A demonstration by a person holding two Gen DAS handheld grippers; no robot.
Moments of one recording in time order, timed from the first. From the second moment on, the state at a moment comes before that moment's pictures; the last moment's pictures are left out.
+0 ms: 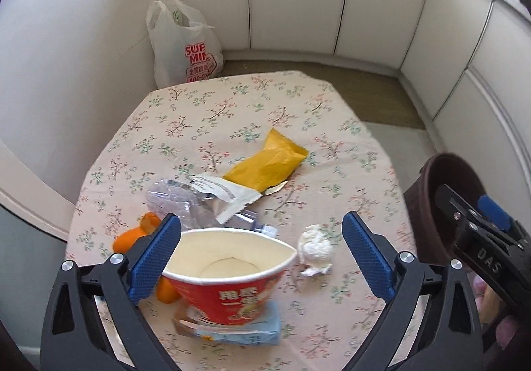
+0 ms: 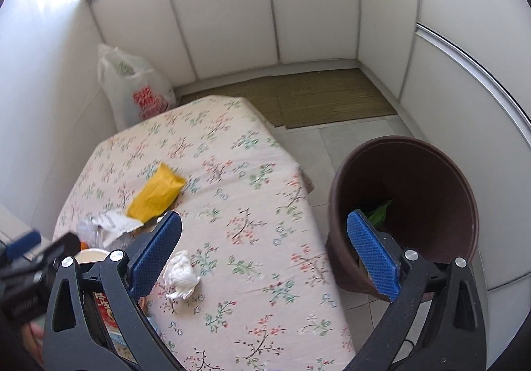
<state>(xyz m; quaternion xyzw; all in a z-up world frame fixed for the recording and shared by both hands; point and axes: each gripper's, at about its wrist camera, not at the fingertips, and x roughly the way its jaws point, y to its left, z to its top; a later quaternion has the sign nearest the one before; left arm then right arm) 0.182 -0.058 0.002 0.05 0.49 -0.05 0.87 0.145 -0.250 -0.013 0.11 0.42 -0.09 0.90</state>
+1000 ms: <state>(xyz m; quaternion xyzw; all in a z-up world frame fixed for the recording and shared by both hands) 0.296 -0.034 -0.091 0.15 0.64 -0.05 0.75 0.174 -0.228 -0.038 0.11 0.47 -0.07 0.87</state>
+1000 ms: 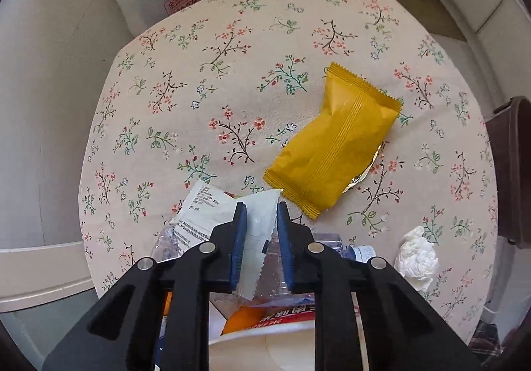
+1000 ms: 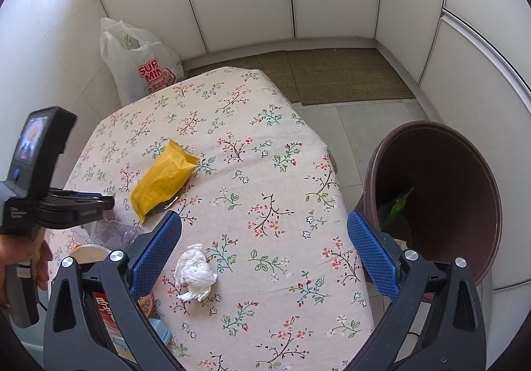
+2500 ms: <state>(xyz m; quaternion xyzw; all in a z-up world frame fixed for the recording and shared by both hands) 0.264 0.206 -0.128 -0.38 0.57 0.16 0.71 0.182 -0.180 -0.061 0.03 0.50 -0.03 0.86</state>
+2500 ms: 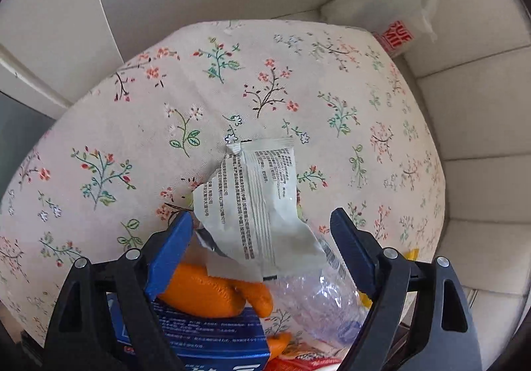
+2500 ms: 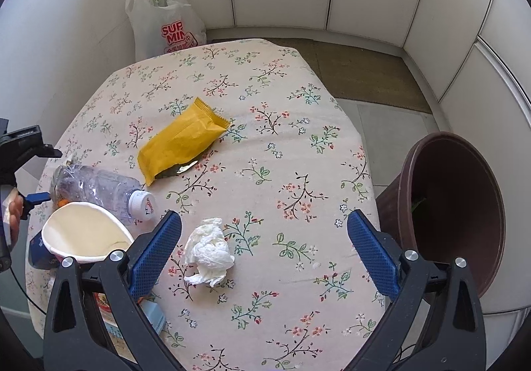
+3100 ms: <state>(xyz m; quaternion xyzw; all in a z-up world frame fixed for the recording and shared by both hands) 0.256 0.192 -0.100 -0.32 0.53 0.12 0.78 0.188 -0.176 -0.071 0.03 0.51 -0.02 0.86</state>
